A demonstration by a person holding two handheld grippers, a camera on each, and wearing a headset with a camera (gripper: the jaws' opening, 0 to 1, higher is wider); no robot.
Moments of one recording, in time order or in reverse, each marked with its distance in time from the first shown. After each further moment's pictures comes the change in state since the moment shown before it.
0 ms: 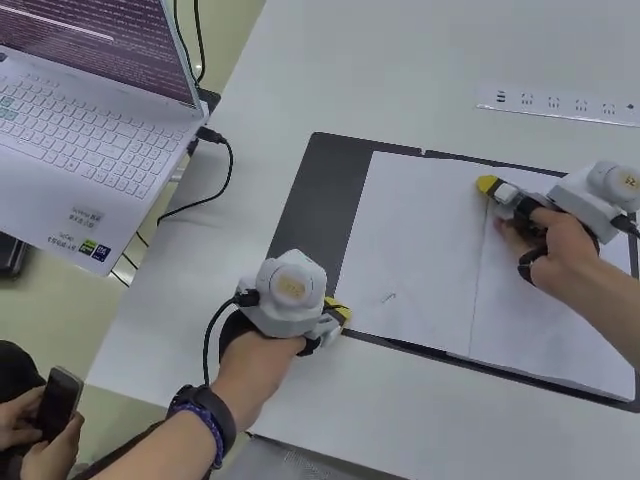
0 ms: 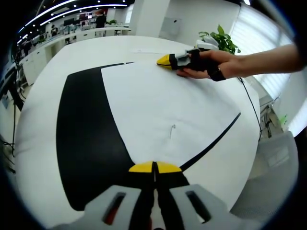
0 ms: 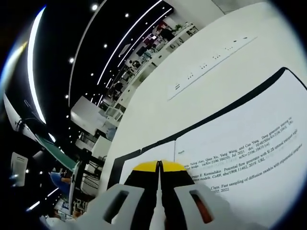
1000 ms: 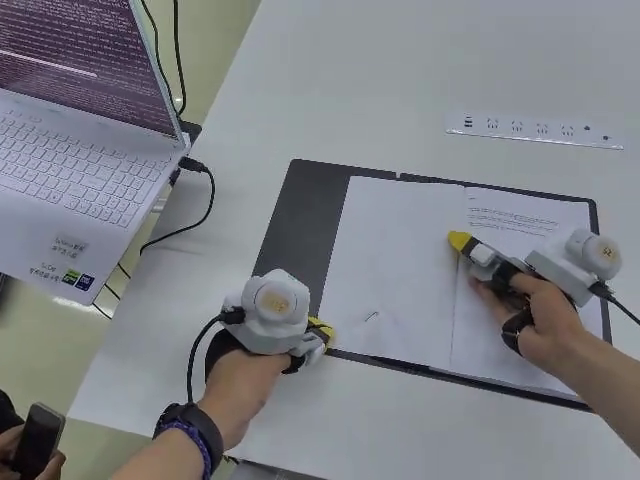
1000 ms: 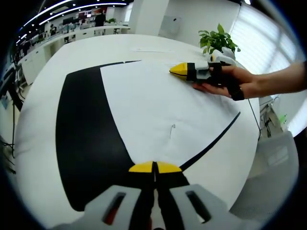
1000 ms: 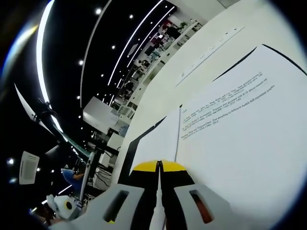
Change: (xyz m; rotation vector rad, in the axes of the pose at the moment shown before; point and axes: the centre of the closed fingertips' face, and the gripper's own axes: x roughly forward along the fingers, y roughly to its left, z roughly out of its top) left arm -0.001 -0.001 0.000 0.002 0.016 -0.005; right arm -0.058 0.019 -0.057 0.024 0.025 0.132
